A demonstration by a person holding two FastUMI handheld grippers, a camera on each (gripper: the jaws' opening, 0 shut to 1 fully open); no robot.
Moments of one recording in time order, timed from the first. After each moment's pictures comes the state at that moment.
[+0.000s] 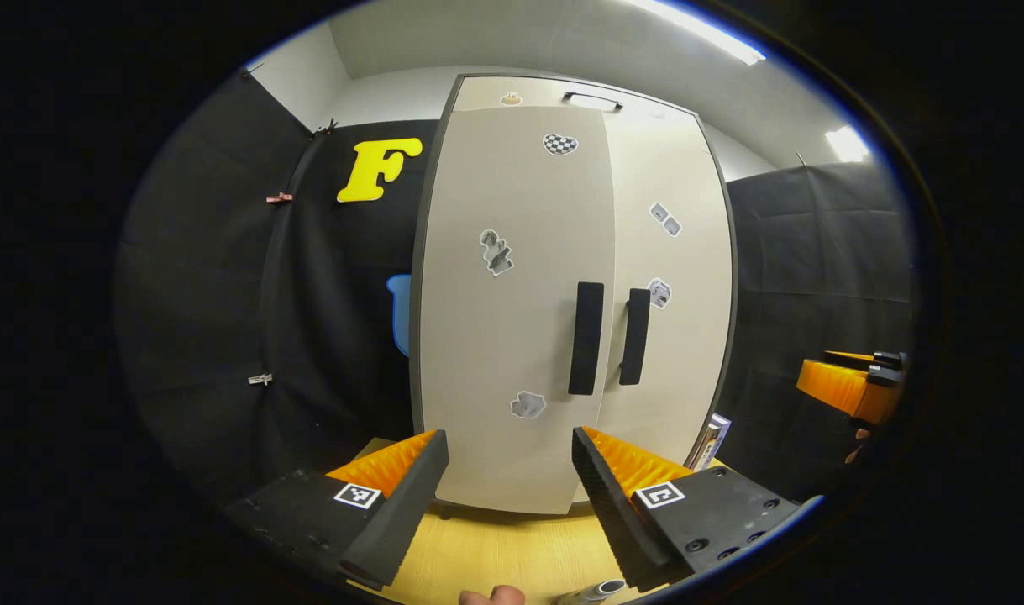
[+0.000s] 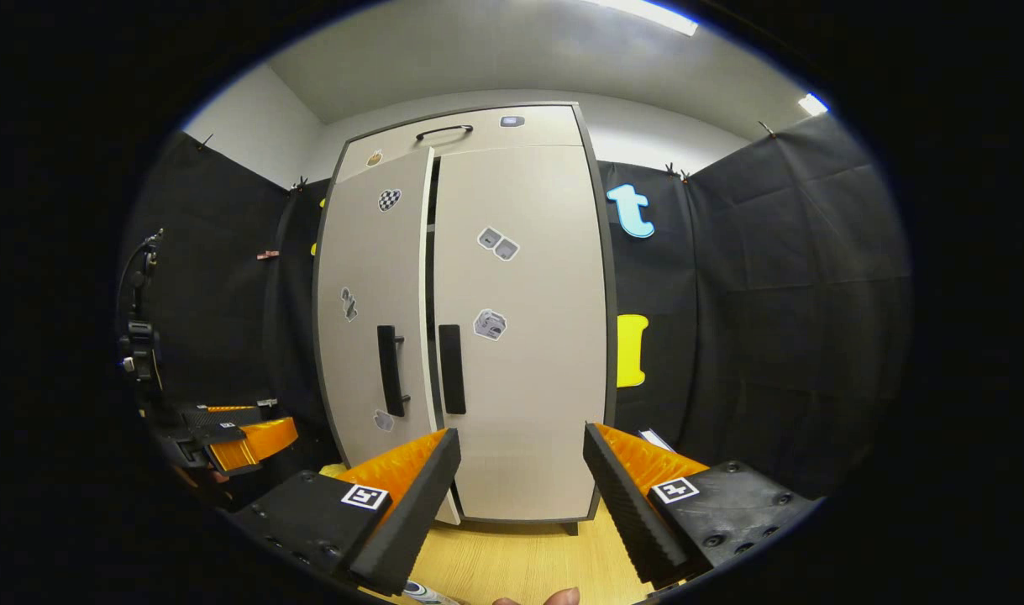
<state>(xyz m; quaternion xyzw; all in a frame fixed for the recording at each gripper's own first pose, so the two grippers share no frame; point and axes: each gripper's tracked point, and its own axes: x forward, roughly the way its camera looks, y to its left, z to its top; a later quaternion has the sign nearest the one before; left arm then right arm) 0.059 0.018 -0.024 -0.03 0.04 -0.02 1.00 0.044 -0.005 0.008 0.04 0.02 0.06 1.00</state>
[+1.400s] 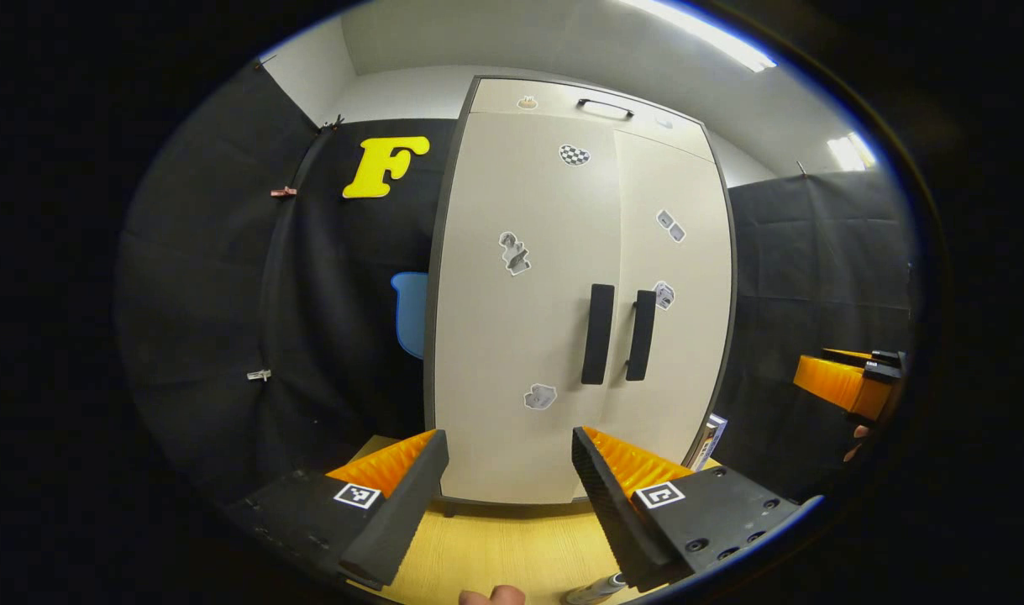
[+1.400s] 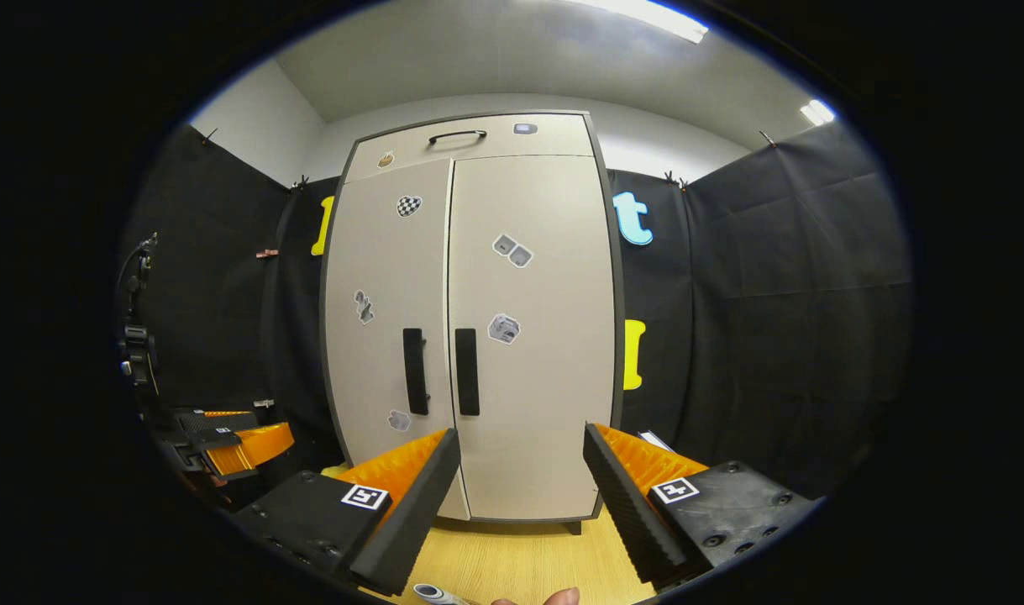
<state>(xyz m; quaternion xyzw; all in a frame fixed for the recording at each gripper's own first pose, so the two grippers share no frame) 0.048 0.042 -0.028 -0.04 0.04 -0.02 1.00 0.032 0.017 0.012 0.04 0.01 0.06 1.00</state>
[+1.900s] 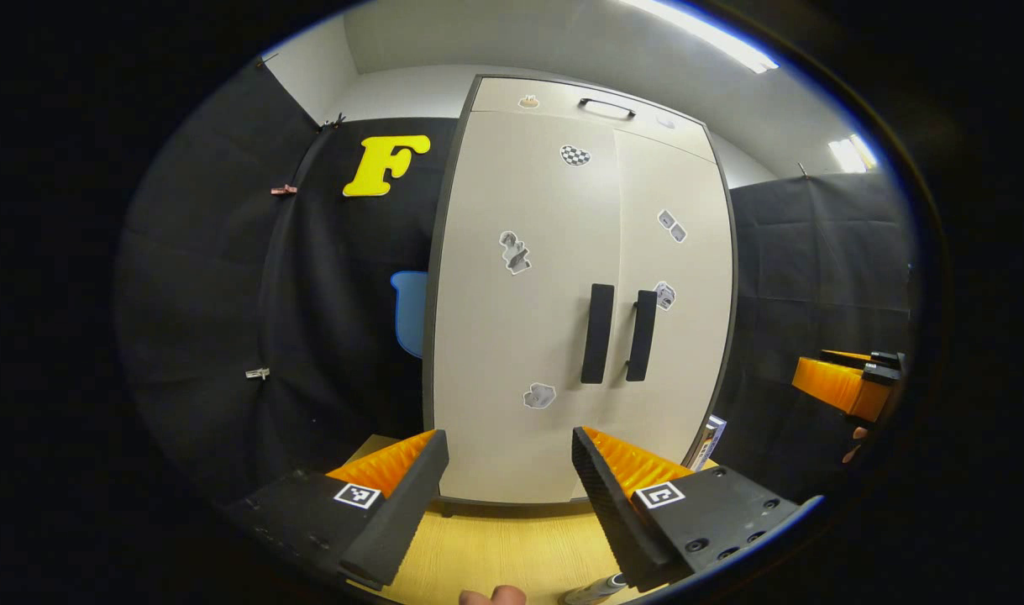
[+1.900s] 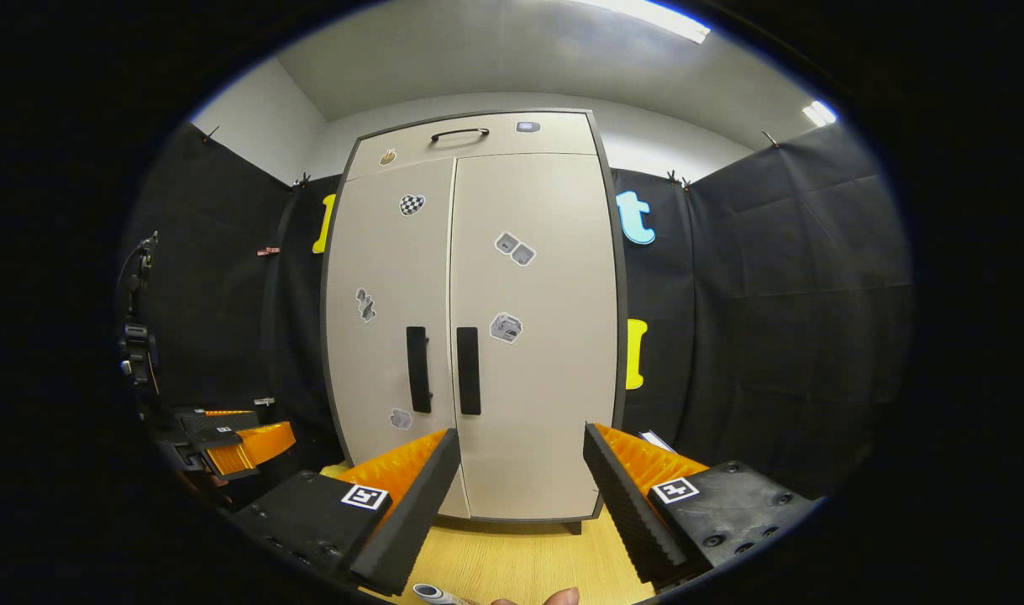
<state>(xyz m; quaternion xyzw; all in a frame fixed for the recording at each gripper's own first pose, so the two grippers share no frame) 0.051 0.041 -0.029 -0.04 0.04 -0.02 1.00 0.034 0.018 0.012 0.03 0.02 0.06 1.00</state>
